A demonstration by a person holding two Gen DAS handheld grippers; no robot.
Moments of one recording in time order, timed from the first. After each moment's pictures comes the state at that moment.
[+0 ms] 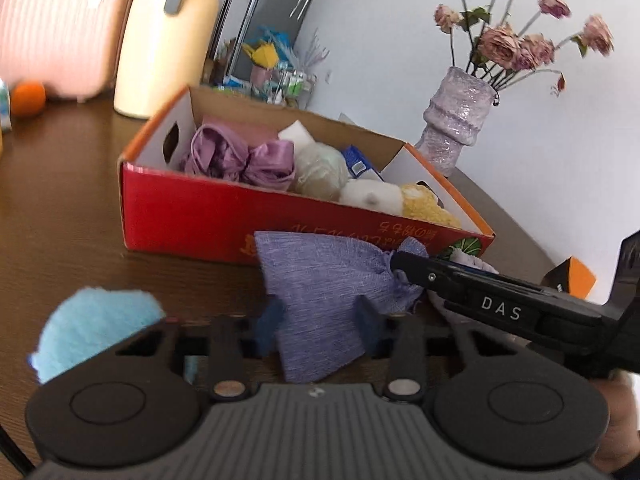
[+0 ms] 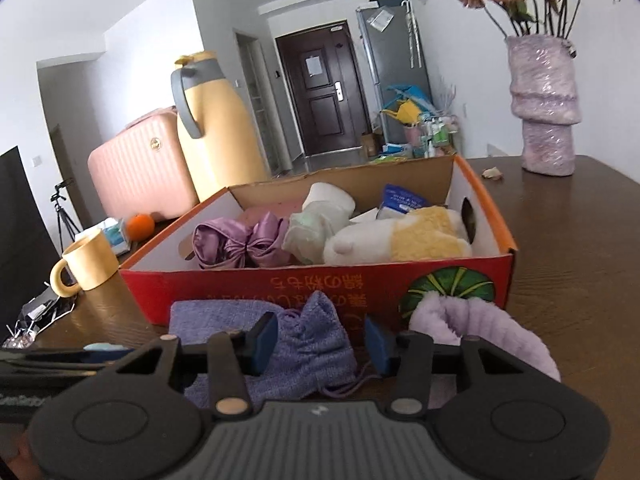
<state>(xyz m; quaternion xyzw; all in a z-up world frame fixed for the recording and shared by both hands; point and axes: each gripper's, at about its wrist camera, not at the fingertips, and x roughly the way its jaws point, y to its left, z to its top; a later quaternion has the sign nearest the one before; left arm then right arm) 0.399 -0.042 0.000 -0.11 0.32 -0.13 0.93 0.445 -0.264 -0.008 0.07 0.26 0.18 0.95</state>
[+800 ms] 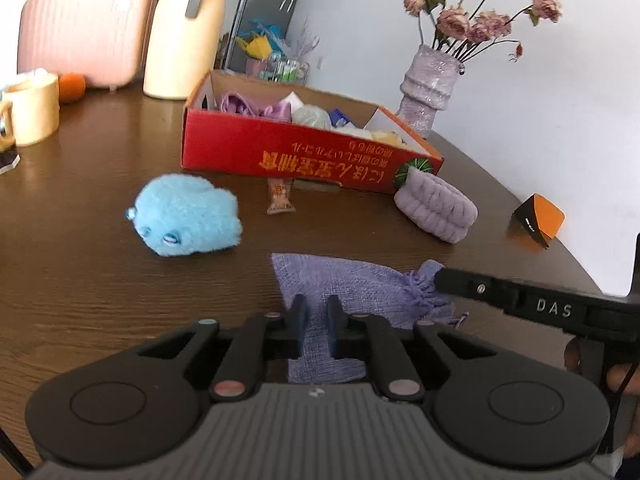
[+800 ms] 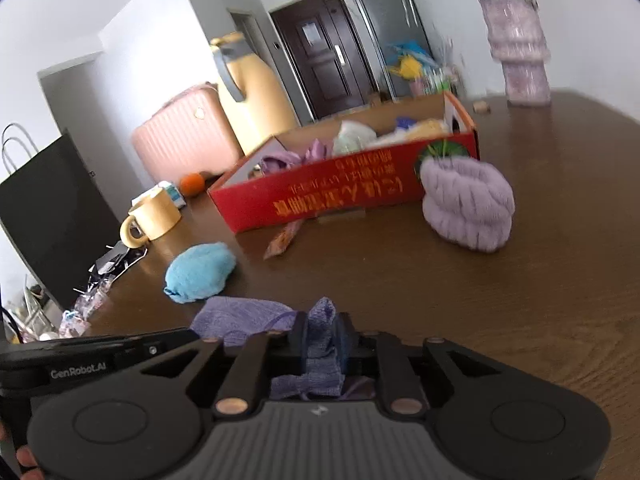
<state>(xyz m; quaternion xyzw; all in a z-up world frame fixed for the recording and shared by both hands) 0.275 -0.019 0.005 -0.10 0.35 -0.14 0.92 0.293 -0.272 -0.002 0.11 0.31 0.20 0.92</state>
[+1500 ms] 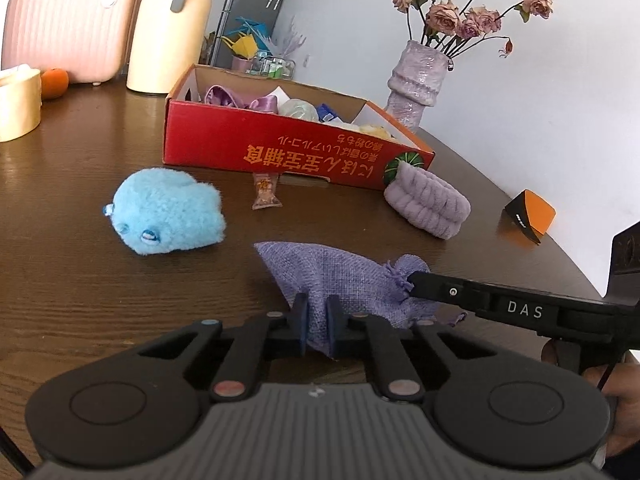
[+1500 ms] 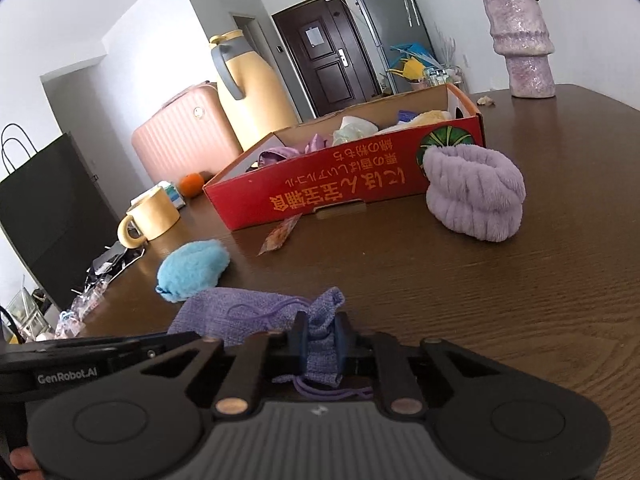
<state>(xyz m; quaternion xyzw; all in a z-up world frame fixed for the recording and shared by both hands) 0.279 -0.022 -0.007 -0.10 0.34 -0.16 0.92 0.307 -0.272 -0.022 0.12 0.31 0.20 0.92</state>
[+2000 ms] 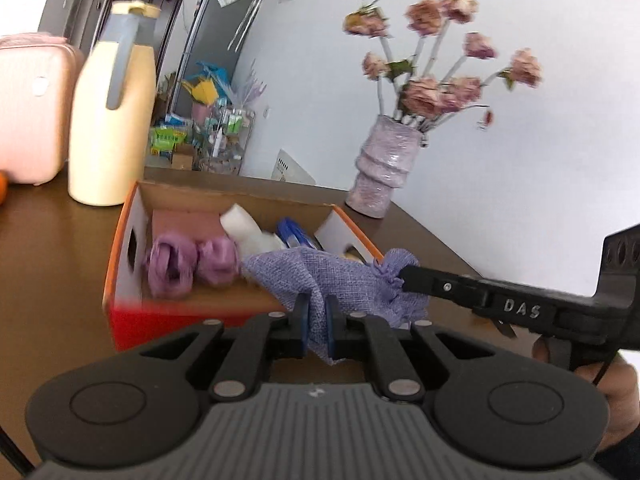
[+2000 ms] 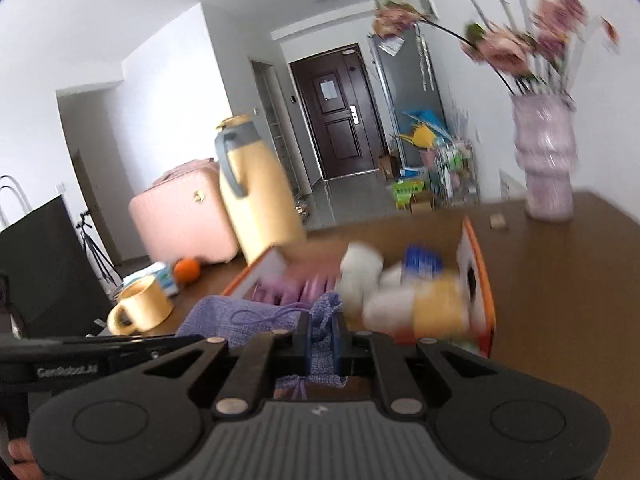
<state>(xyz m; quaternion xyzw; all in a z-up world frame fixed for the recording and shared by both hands) 0.362 -0.020 0.077 -0.10 0.27 -0.22 0.93 0.407 -0.273 0.088 0.09 0.23 0.20 0.95</state>
